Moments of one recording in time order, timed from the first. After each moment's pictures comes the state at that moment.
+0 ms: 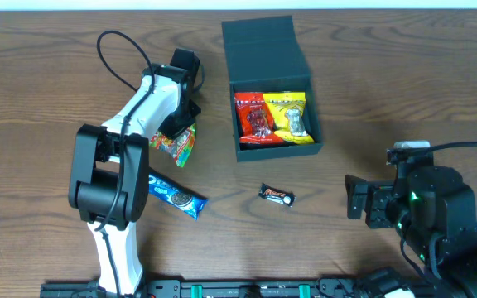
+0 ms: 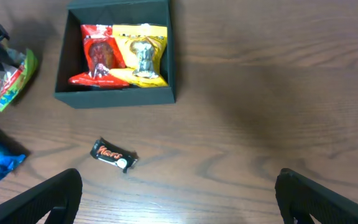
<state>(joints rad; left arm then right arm) -0.26 2.10 1.52 -0.96 -0.10 -1.06 0.36 0.74 1.13 -1.20 0.16 0.28</state>
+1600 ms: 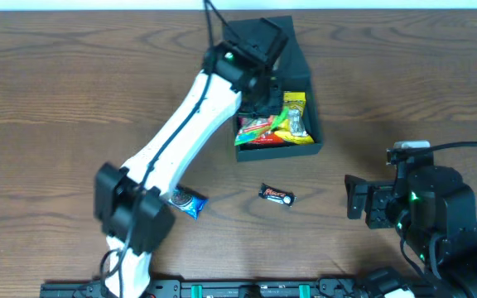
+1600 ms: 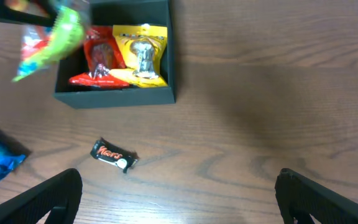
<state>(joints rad) -0.62 2.04 2.01 -1.19 0.18 -0.45 0.36 0.74 1.13 -1.20 0.16 0.28</state>
